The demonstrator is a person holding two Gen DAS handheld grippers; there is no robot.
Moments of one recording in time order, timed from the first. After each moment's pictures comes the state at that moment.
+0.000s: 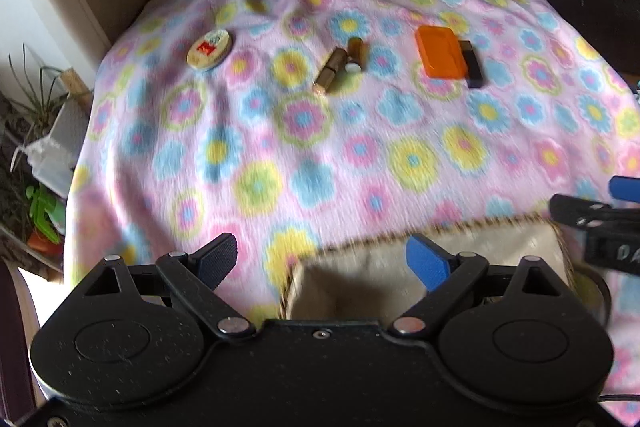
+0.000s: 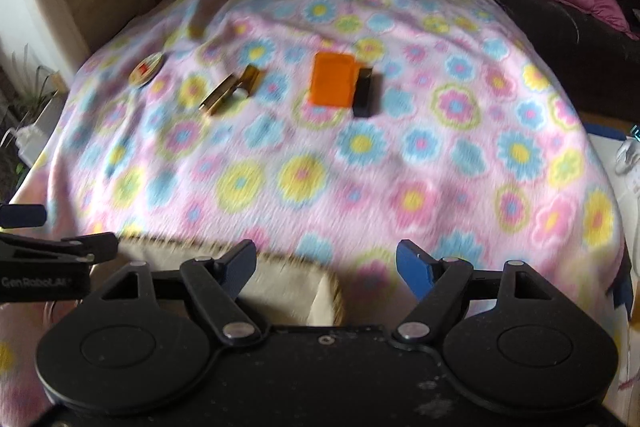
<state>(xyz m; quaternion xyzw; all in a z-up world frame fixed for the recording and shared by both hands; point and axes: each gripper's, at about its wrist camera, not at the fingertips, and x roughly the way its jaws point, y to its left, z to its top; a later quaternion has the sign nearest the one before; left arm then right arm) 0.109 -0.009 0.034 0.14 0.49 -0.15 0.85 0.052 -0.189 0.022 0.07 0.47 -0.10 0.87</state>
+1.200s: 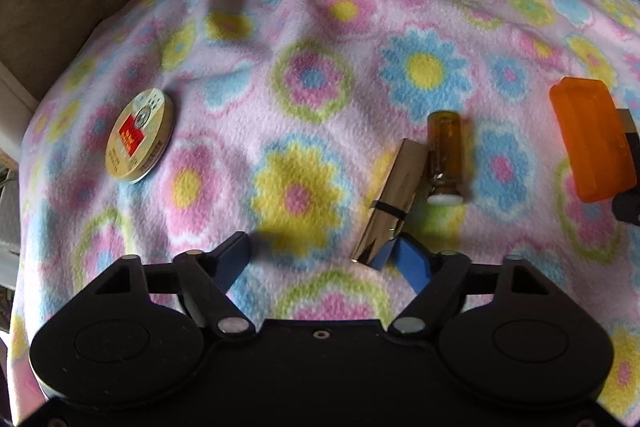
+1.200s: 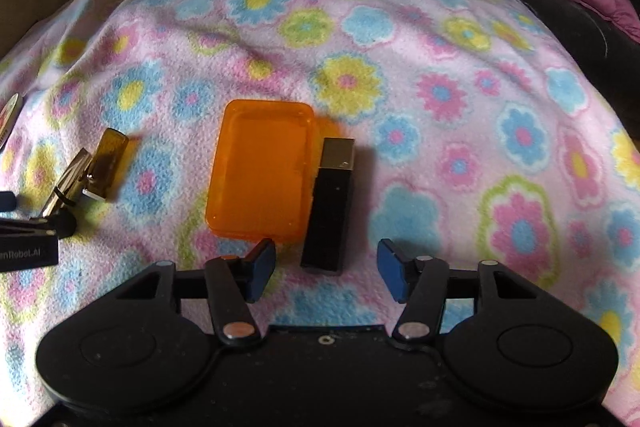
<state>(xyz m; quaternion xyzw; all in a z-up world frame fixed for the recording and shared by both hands) 0.316 -0.071 -0.069 0.17 0.48 -0.13 0.85 0.270 -0.269 -0.088 0.05 0.49 -0.14 0.86</state>
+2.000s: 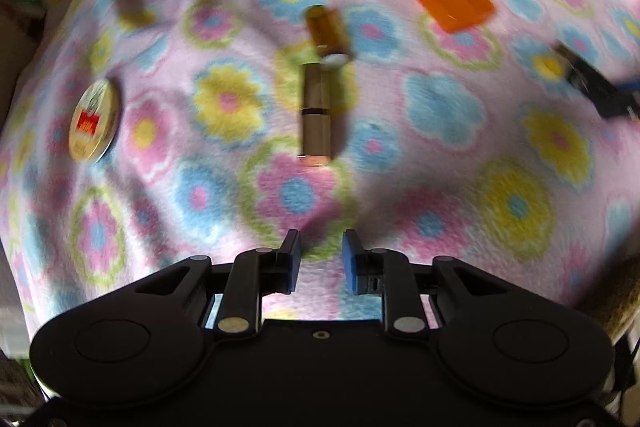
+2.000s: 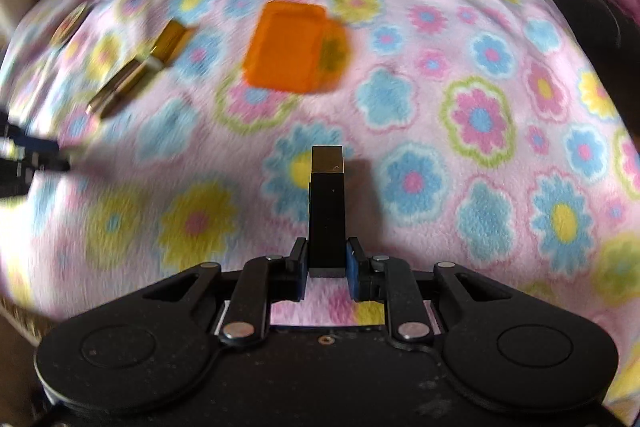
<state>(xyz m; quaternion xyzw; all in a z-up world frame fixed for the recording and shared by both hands) 0.251 -0.037 -0.050 0.26 0.51 -0.28 0.77 0.170 -0.252 -0.063 0.01 0.55 -0.07 0.83</state>
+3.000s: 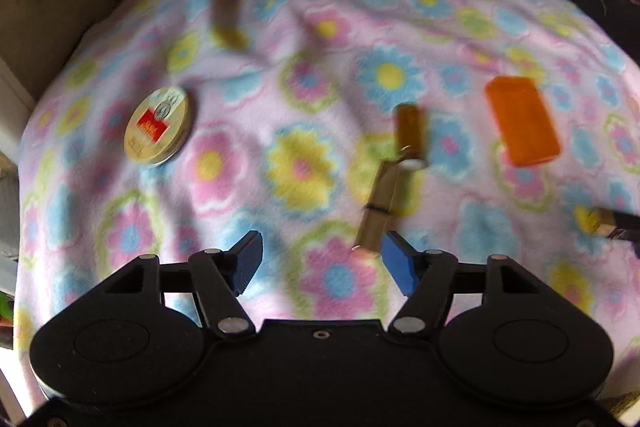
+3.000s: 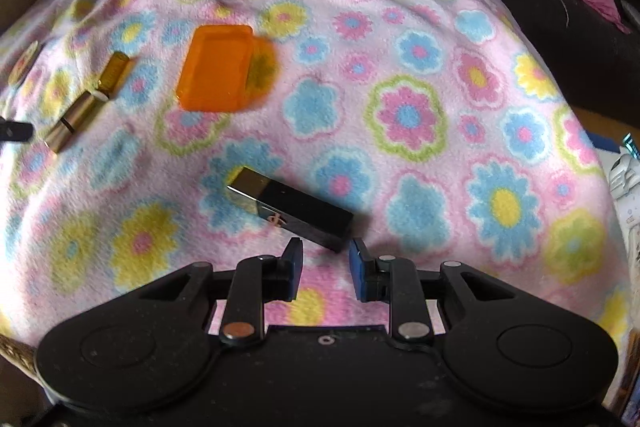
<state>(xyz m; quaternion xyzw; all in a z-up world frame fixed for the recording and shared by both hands) 0.272 -0.031 -0.027 0.14 0.48 -0.18 0.85 0.164 -0.281 -0.054 0.04 0.52 -0.15 0.84</state>
